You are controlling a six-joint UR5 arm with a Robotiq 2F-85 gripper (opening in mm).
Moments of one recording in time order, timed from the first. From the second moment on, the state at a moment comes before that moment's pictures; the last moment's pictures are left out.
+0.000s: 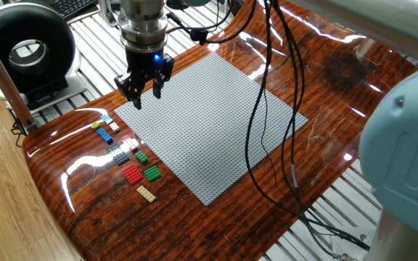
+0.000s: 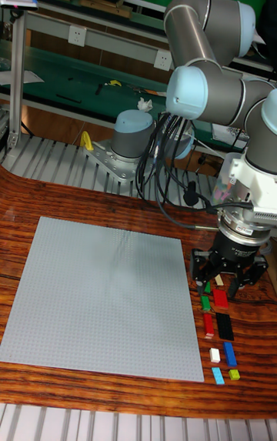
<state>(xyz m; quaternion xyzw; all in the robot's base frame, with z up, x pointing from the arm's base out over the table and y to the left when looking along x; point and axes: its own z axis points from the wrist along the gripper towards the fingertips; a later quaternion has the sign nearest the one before) 0.627 0.194 0.106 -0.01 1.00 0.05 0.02</state>
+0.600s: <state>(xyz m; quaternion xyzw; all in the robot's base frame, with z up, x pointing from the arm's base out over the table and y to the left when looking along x) 0.635 0.222 0.101 0.00 1.00 0.05 0.03</state>
